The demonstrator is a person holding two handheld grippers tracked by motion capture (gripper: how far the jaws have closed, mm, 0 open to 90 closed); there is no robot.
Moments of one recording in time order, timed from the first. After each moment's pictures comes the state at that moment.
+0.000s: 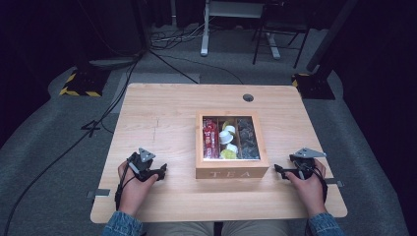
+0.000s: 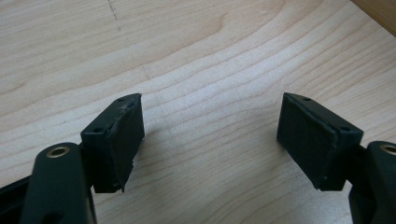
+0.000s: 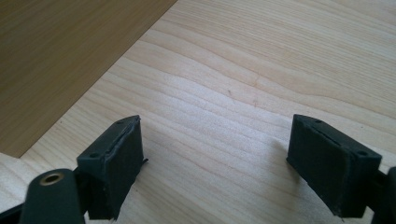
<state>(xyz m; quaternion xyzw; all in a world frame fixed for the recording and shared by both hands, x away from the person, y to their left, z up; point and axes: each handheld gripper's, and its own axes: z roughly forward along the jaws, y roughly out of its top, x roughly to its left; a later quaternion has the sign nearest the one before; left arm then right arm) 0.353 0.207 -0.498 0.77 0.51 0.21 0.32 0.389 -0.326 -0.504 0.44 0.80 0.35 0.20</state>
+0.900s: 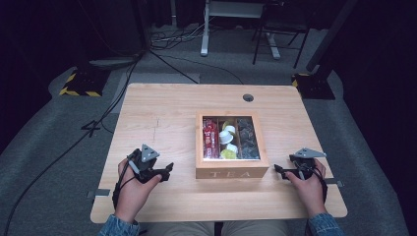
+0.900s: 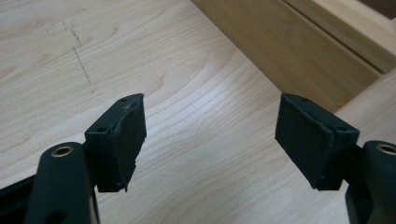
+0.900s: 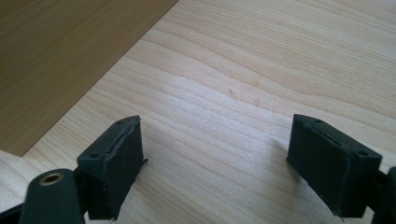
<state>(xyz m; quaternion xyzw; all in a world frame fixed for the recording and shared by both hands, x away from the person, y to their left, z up) 0.327 0.186 -0.434 0.79 0.46 0.20 0.35 0.388 -0.327 -0.504 0.44 0.80 0.35 0.20</state>
